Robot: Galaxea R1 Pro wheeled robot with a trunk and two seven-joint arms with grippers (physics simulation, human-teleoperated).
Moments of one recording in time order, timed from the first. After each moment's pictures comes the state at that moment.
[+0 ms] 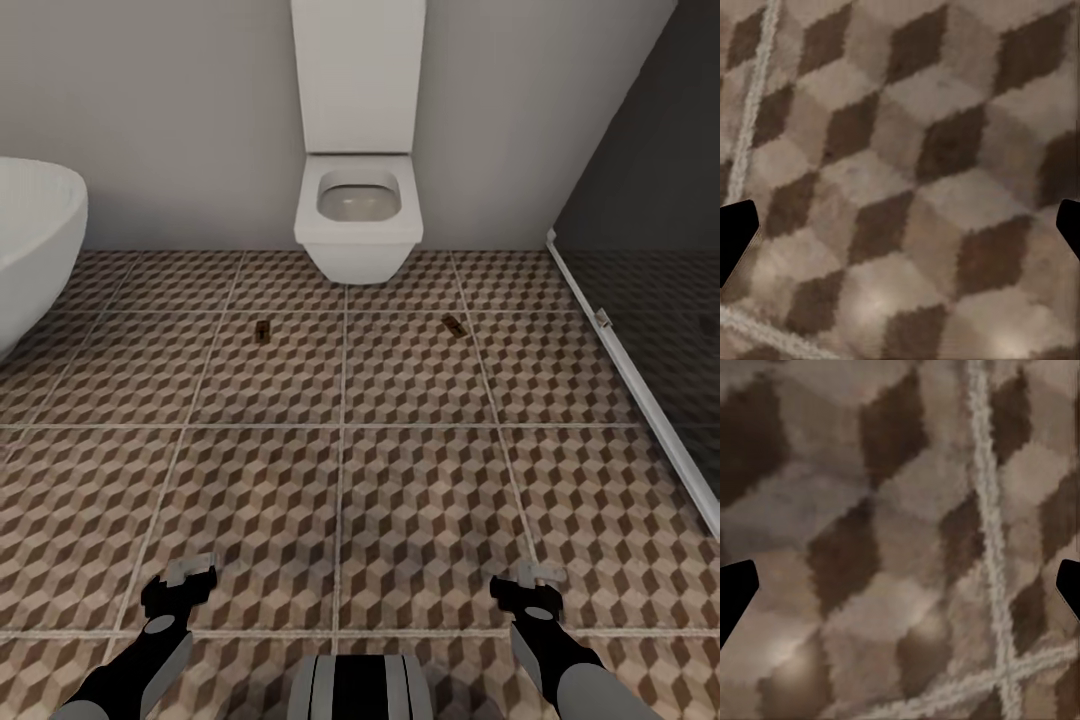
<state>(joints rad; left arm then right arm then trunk) -0.50 0.17 -0.29 -0.52 0.38 -0.11 0.35 -0.62 -0.01 -0.43 -0.27 0.37 -0.08 -0.21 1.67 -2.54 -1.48</state>
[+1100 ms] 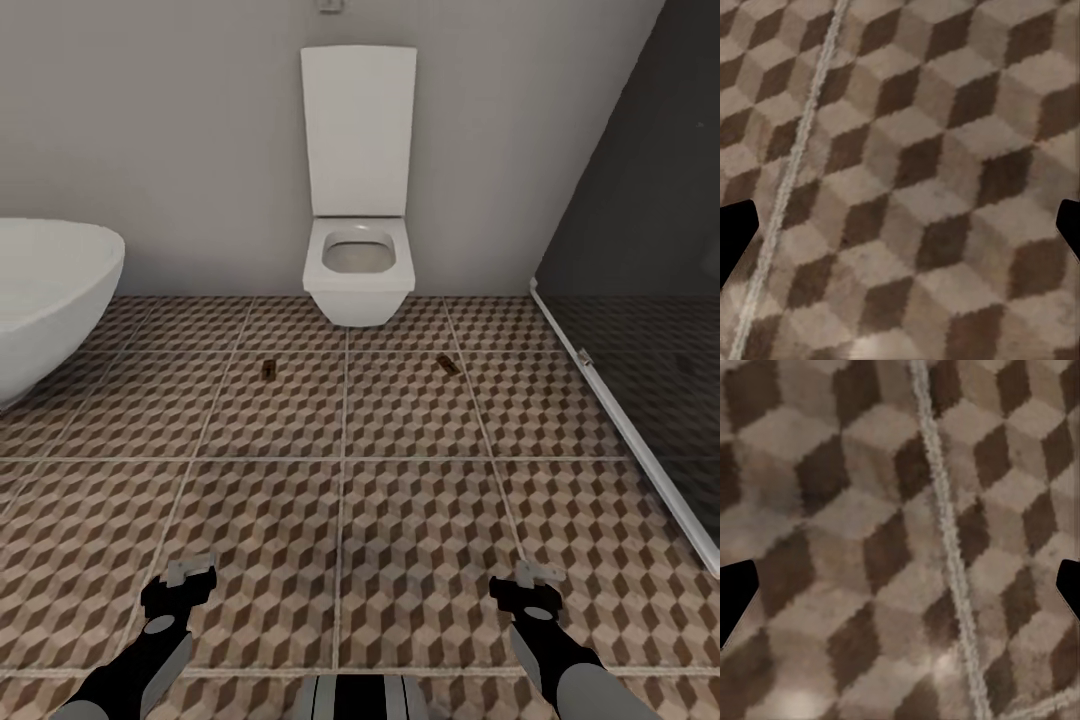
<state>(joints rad) -0.50 0.17 -0.29 -0.52 0.38 -0.11 0.35 -0.62 -0.01 -0.43 -0.27 0.37 -0.08 -0.21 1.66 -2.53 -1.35</state>
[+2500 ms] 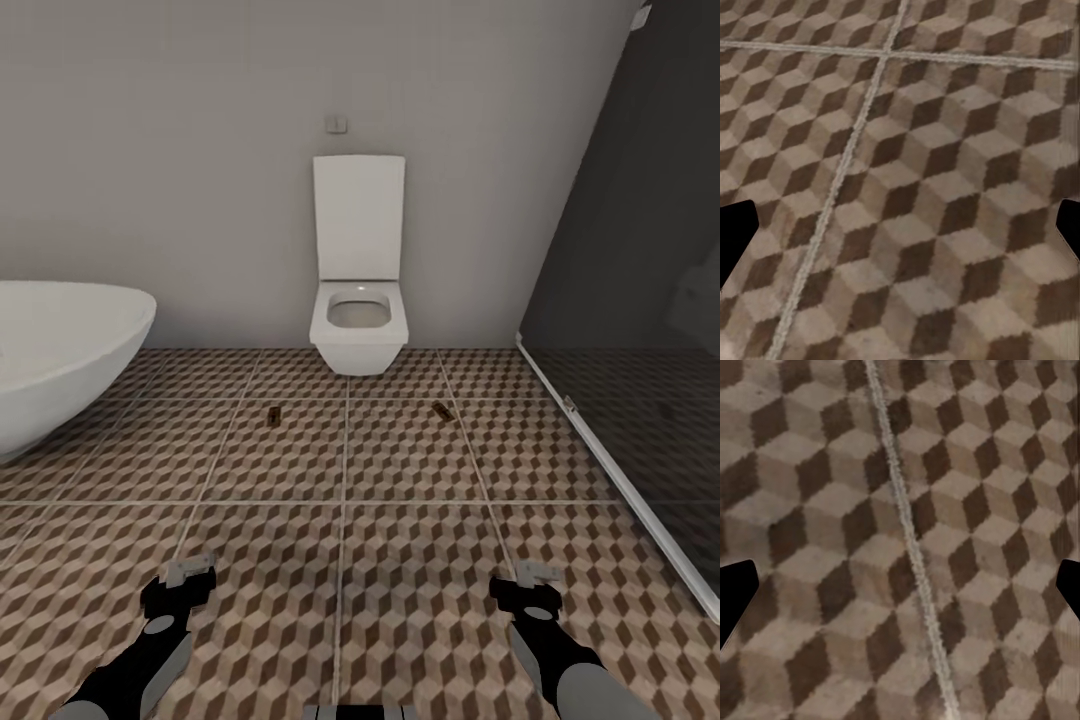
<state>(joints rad) -0.50 0.17 -0.29 -0.52 0.38 -0.11 0.35 -0.62 -0.01 -0.43 -0.27 0.38 -0.08 -0.21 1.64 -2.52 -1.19</state>
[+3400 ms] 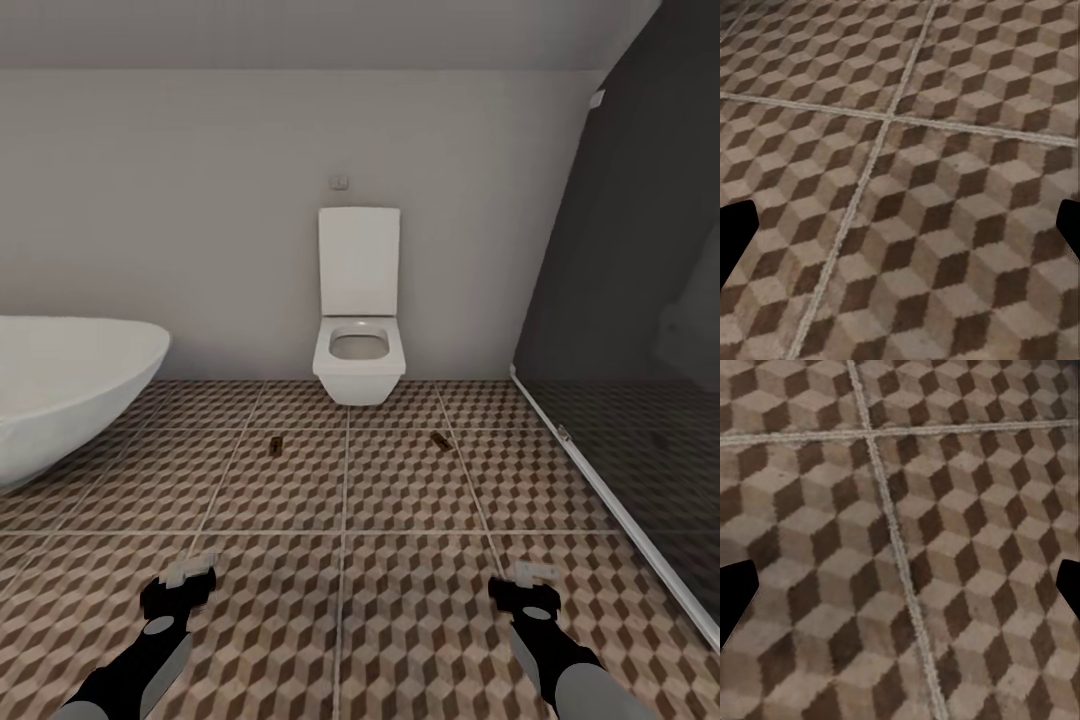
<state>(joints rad) -0.50 0.17 -0.29 -0.52 0.38 -0.11 0.35 -0.62 -0.01 -0.42 -0.27 0.38 -0.08 -0.22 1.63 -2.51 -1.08</state>
